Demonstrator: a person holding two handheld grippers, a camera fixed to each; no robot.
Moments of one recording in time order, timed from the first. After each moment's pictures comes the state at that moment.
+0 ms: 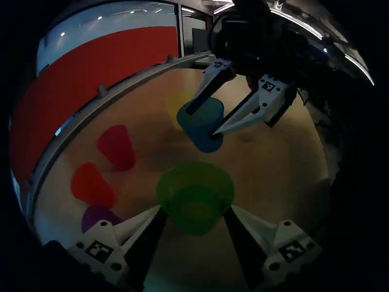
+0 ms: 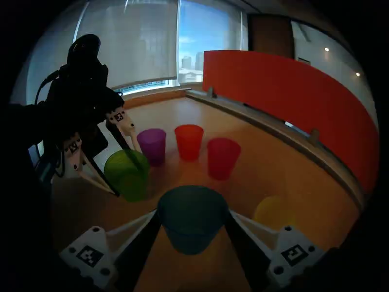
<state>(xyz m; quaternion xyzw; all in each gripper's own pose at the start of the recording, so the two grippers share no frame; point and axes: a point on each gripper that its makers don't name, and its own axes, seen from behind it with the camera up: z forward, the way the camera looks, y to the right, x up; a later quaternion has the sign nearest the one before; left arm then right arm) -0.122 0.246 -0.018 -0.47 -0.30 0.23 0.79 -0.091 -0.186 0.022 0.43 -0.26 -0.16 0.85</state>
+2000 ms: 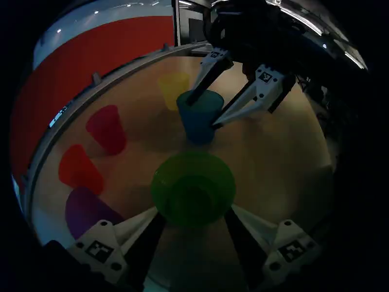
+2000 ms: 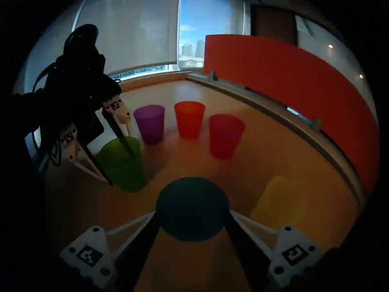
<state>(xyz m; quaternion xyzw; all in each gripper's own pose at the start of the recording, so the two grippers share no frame) -0.159 0.237 -0.032 -0.48 -0.33 0.25 0.78 -0.128 -0.173 0.017 0.42 -0.30 -0.19 0.84</state>
